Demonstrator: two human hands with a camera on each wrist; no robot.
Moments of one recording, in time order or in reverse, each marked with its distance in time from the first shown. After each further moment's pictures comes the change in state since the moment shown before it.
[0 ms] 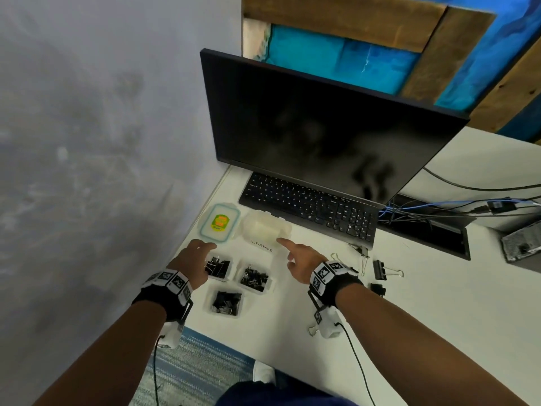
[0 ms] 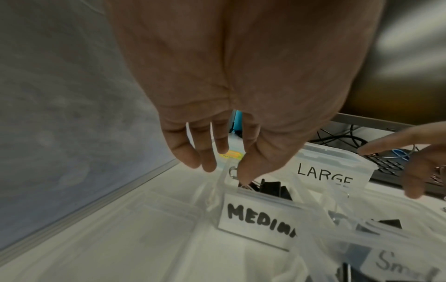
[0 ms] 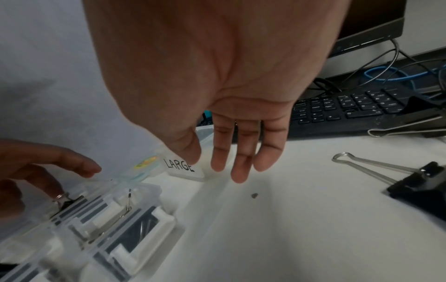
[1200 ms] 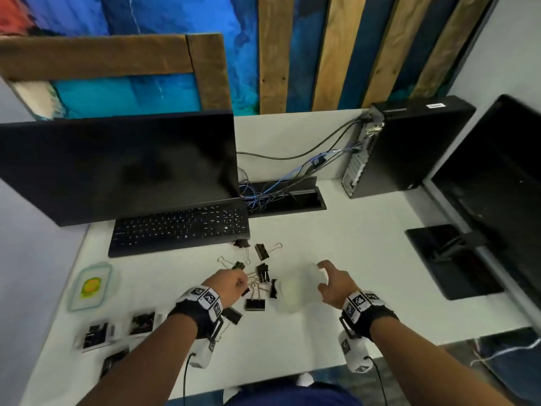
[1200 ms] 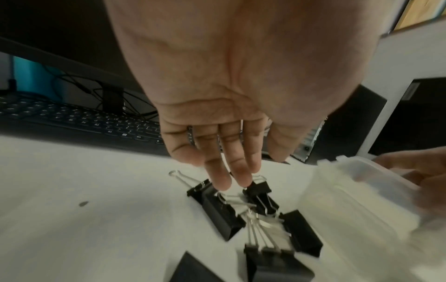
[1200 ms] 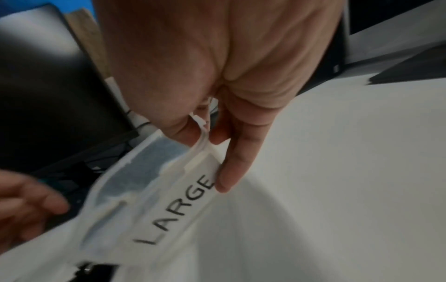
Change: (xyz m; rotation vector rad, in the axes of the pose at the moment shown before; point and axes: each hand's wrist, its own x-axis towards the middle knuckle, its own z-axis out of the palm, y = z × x) left_hand -0.022 0.307 0.105 0.194 -0.309 0.515; right_hand -0.254 0.234 0.026 0.459 0.409 0.567
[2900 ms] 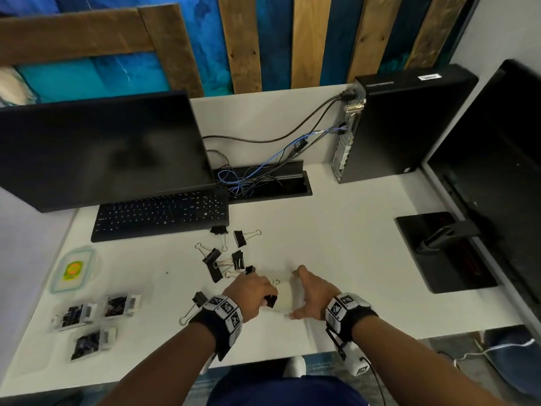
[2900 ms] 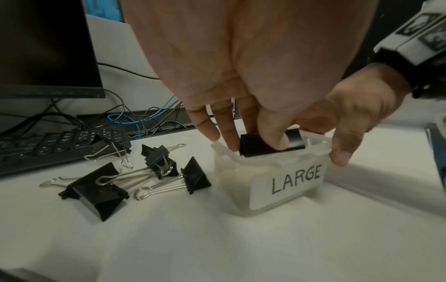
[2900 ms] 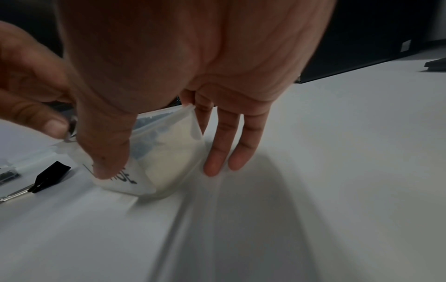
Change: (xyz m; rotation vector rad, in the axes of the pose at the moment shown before) left_hand 0.006 0.109 0.077 0.447 -0.080 0.378; right_hand -0.006 0.057 0.002 -0.065 -0.280 -0.266
